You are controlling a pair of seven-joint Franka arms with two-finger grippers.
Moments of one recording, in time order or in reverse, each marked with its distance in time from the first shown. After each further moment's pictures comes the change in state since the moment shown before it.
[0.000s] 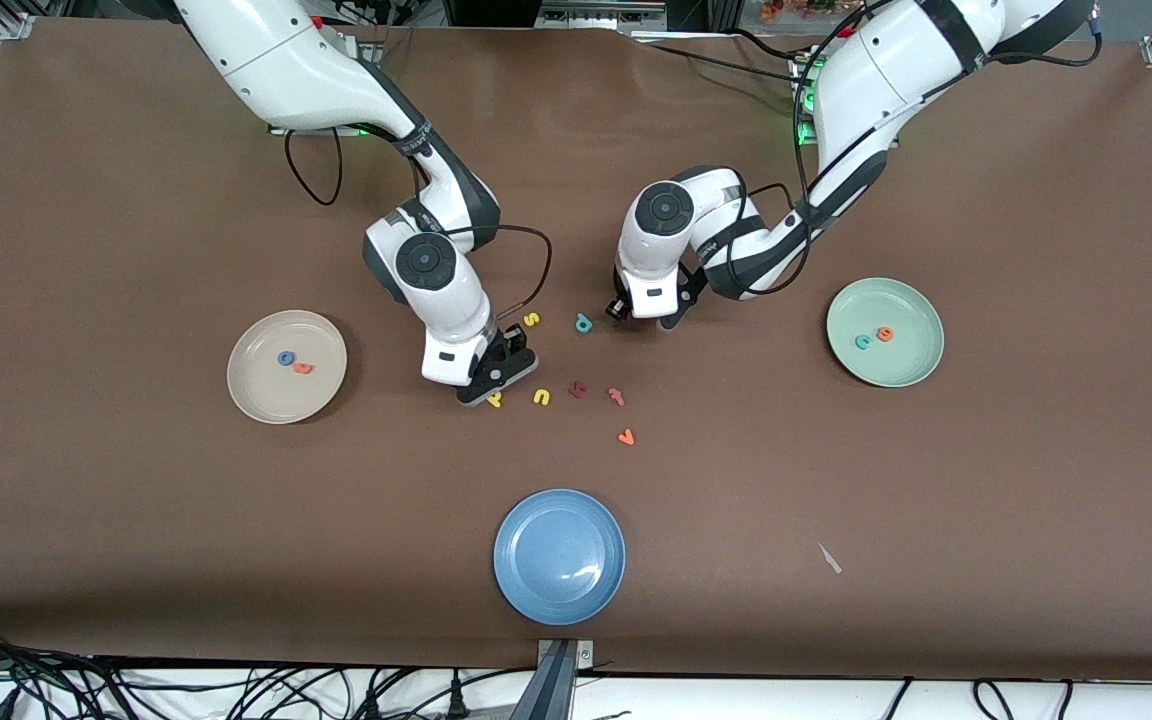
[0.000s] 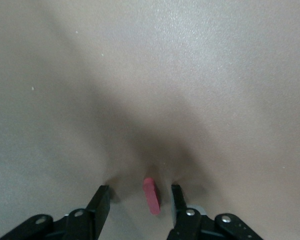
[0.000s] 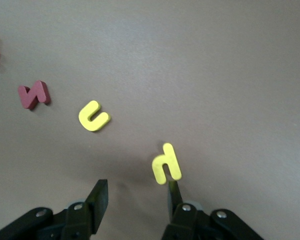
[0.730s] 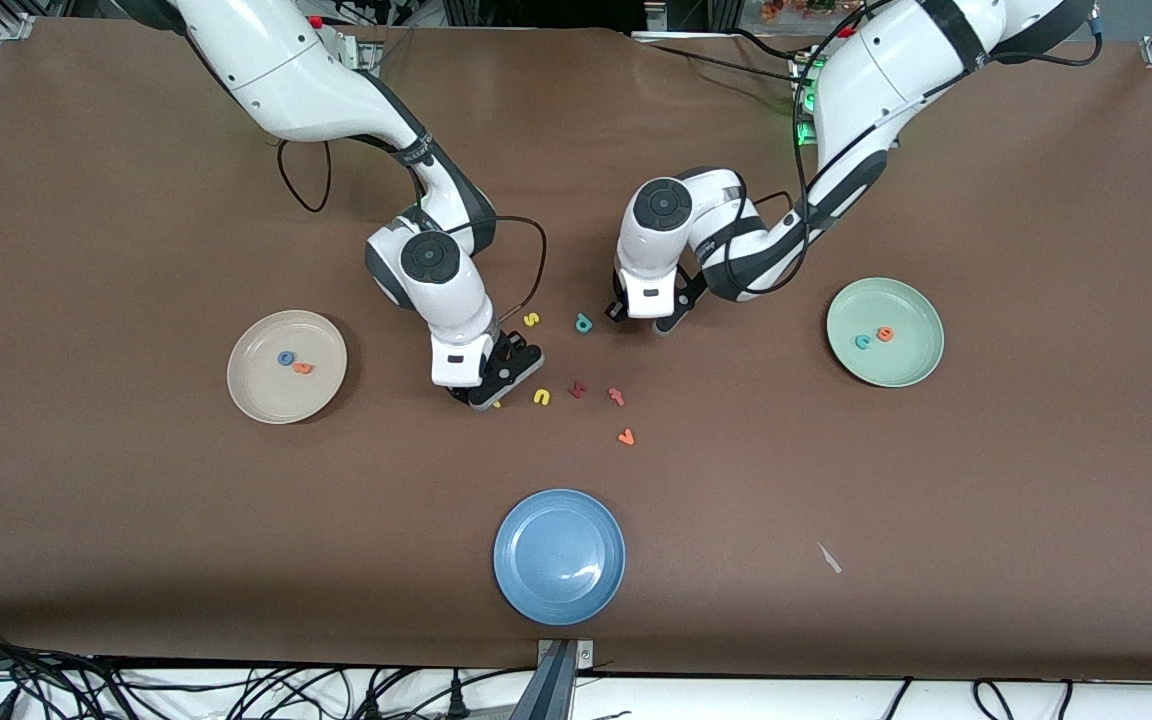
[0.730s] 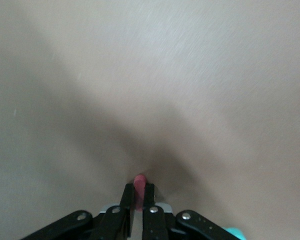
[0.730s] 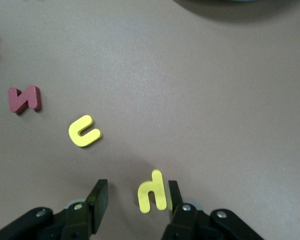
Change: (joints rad) left arm 0.023 -0.002 0.002 0.020 0.063 0.001 0.087; right arm -0.001 0.034 -0.018 0.001 -0.103 0.110 -0.072
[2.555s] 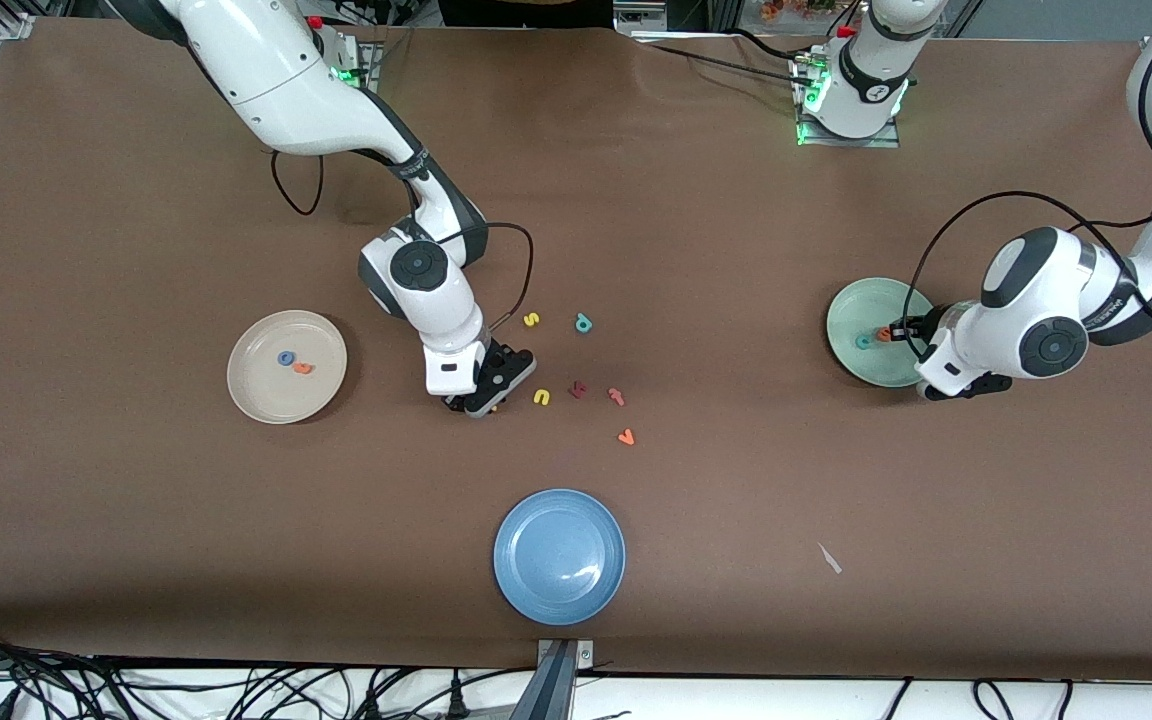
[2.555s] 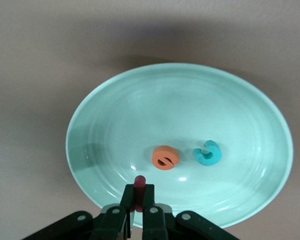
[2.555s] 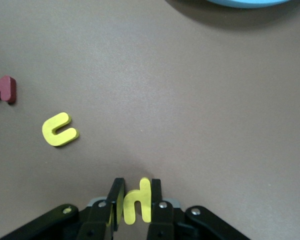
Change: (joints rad) left arm 0.984 -0.009 -0.274 -0.041 -0.005 -0.629 1.396; right arm 0.000 0.020 -0.034 -0.003 -0.001 0.065 -0.096
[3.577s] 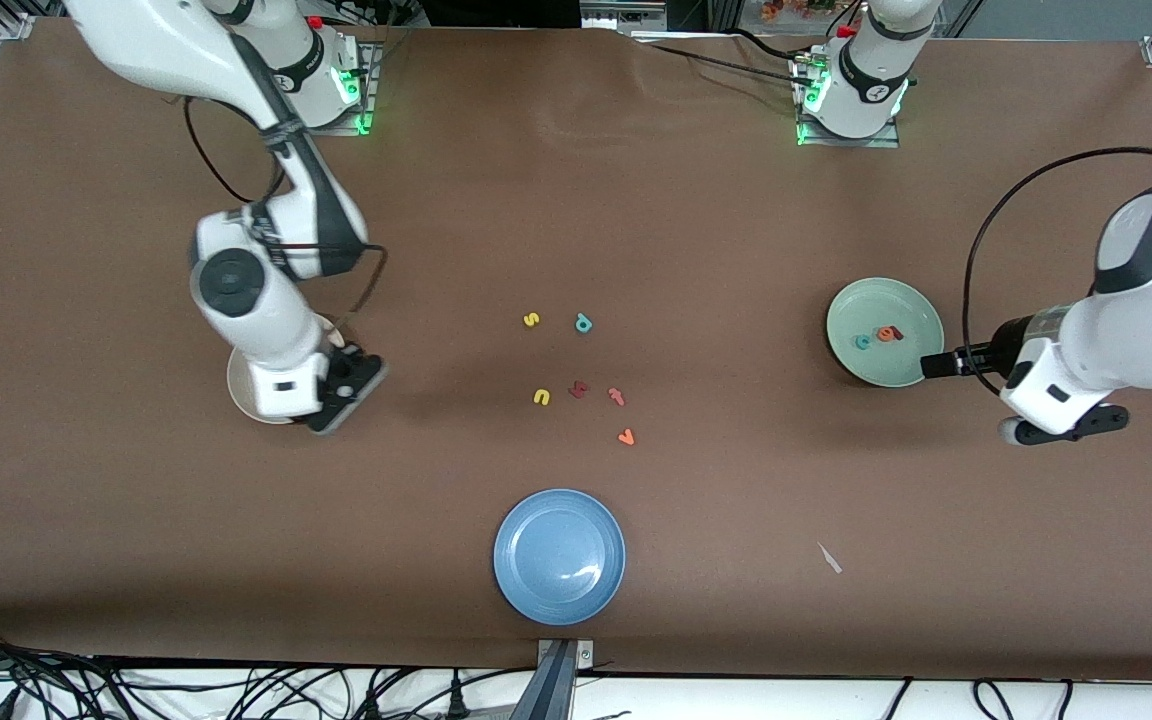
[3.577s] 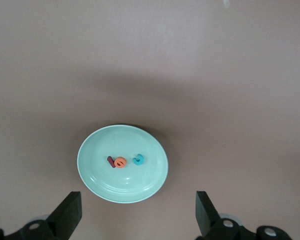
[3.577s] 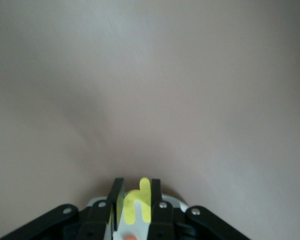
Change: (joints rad) left arm -0.168 -0.046 -0.158 0.574 -0.111 -0.314 0.016; right arm -0.176 -0.316 -0.150 -0.132 0.208 -0.376 -0.612
